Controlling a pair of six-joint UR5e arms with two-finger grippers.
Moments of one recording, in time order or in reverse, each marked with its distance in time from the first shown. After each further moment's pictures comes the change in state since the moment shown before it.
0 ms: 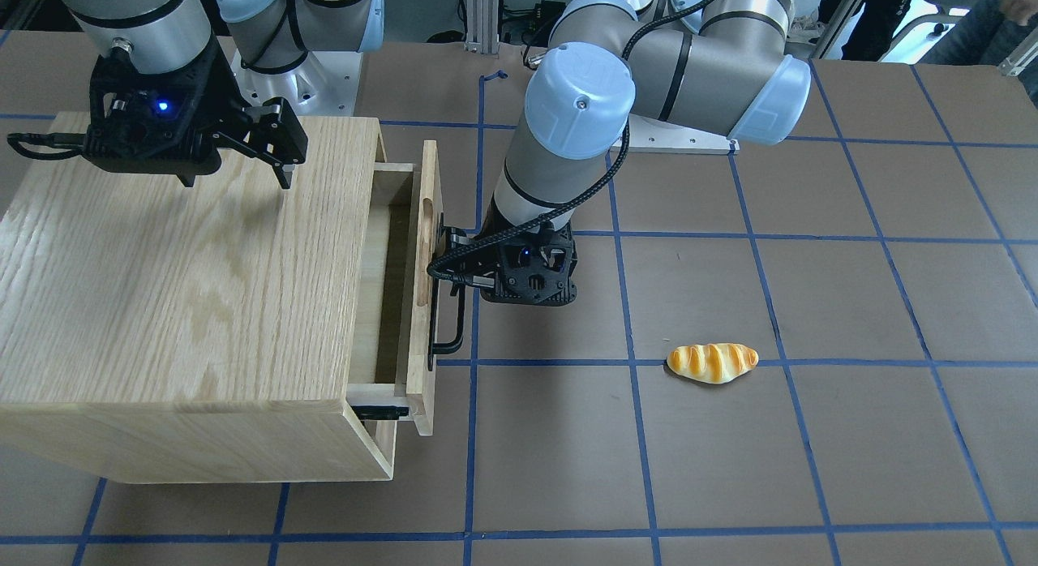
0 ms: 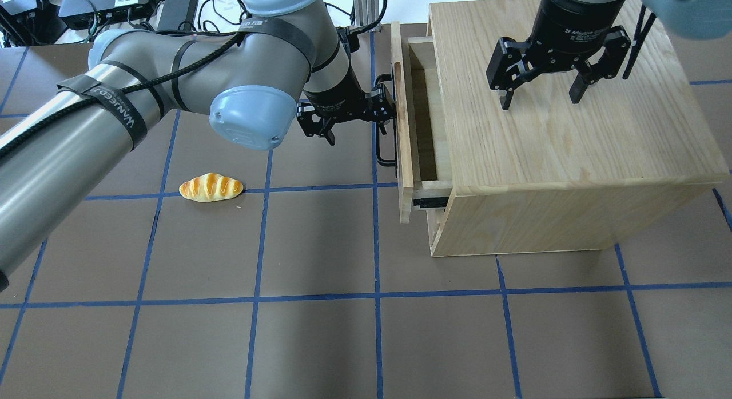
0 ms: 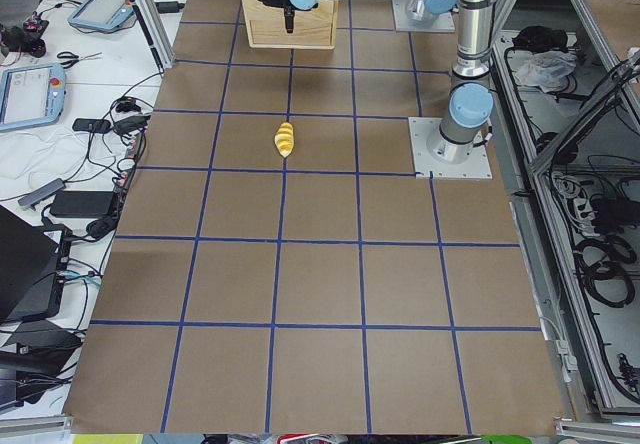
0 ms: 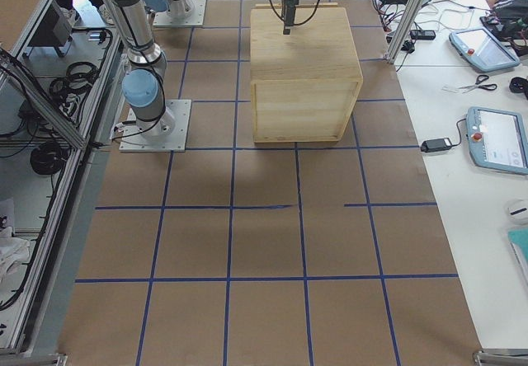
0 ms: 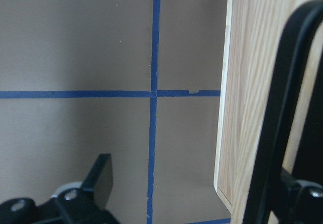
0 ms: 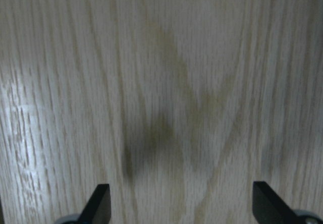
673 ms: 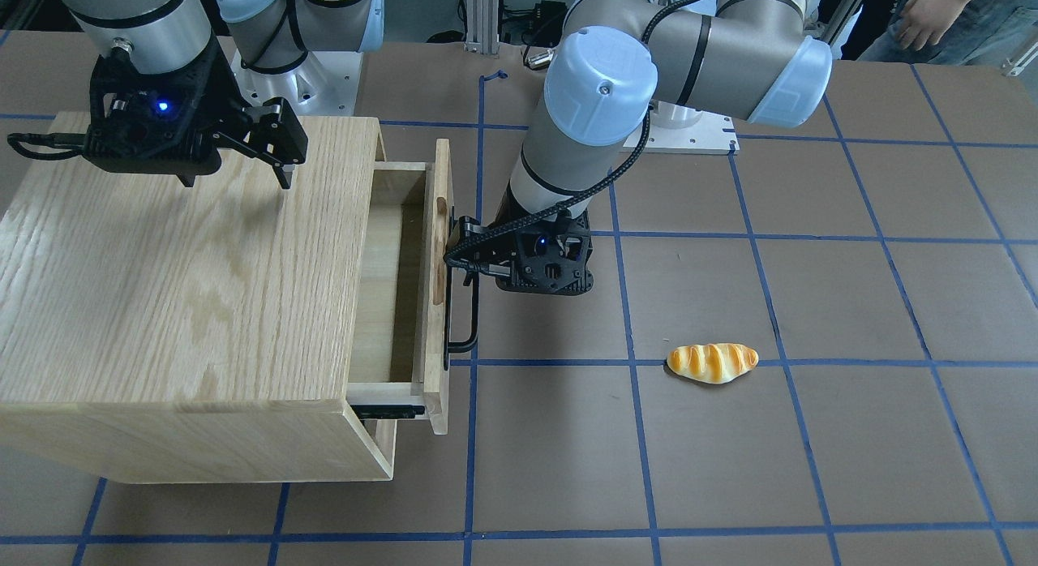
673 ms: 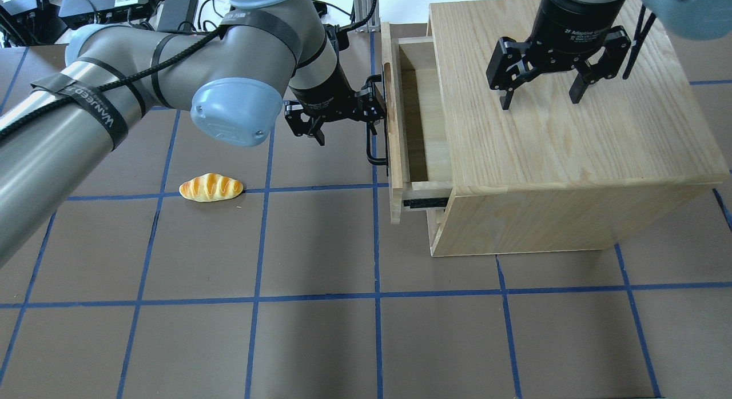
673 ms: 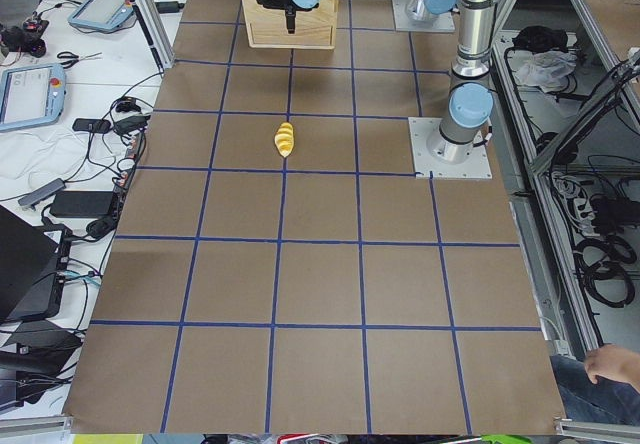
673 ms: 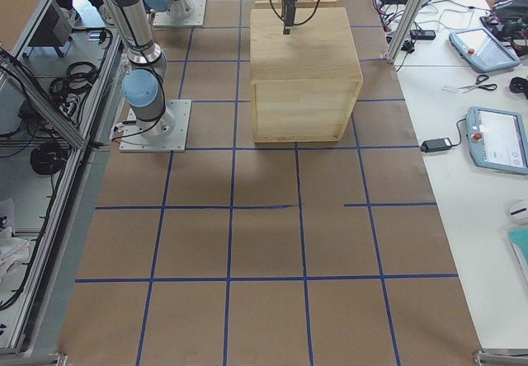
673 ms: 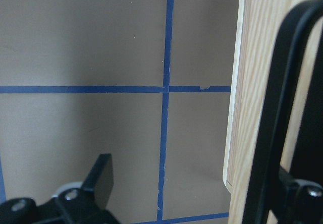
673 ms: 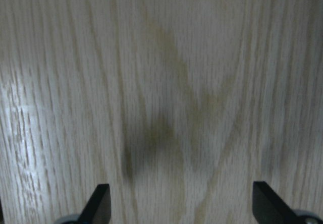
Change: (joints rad) left arm 0.017 0.037 -0.003 -0.057 -0.001 0.028; right arm 0.000 0.000 0.000 0.000 0.000 0.000
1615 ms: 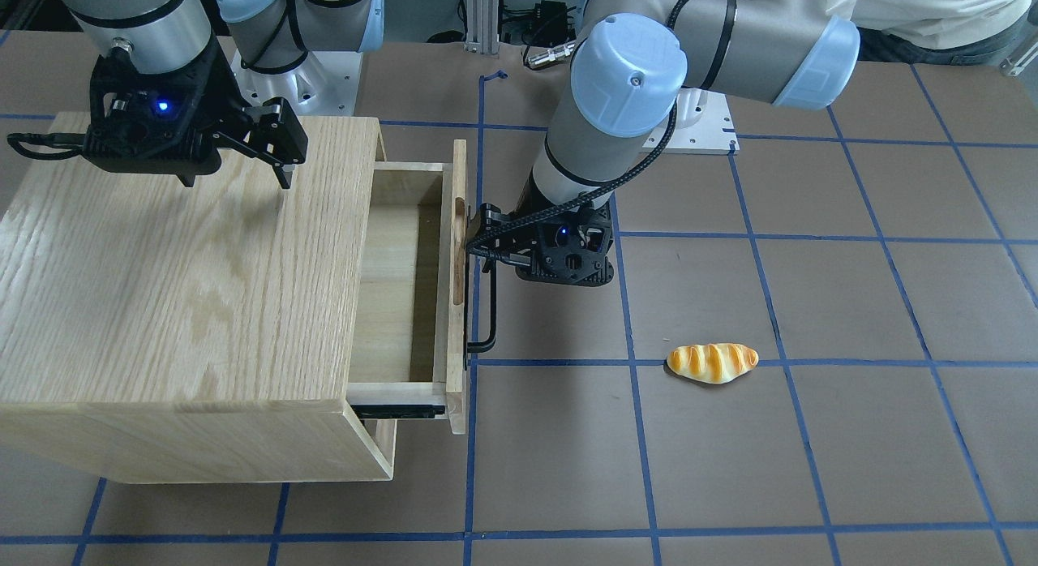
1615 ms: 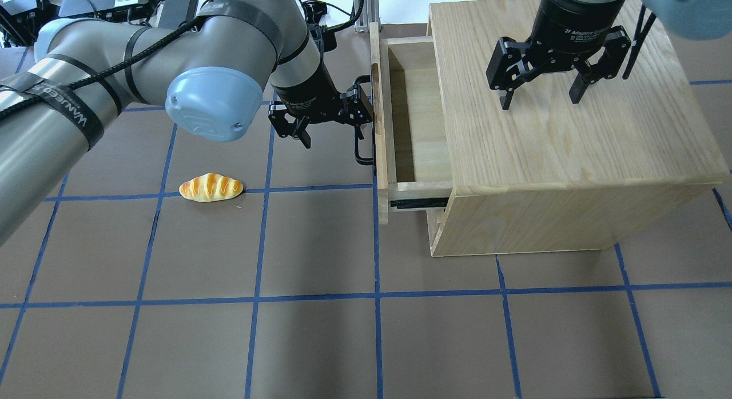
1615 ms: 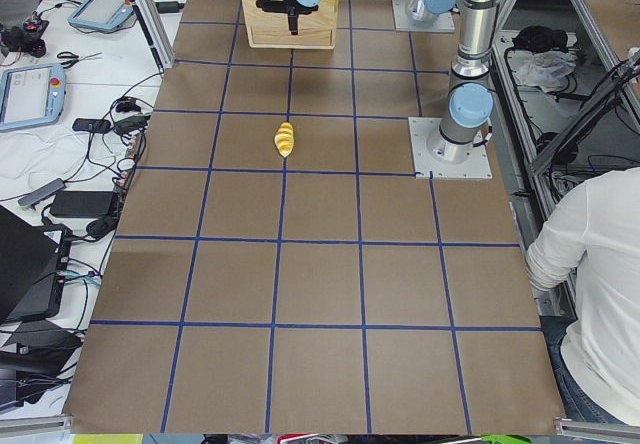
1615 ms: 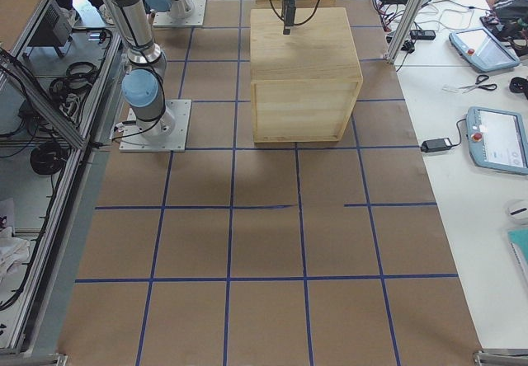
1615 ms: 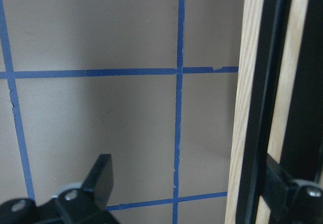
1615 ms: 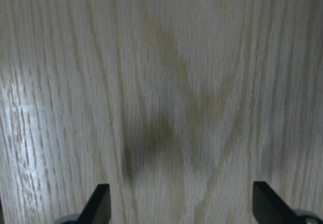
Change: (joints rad) left arm 0.032 0.028 -0.001 -0.068 0.001 0.068; right arm 0.000 0.000 0.000 0.000 0.000 0.000
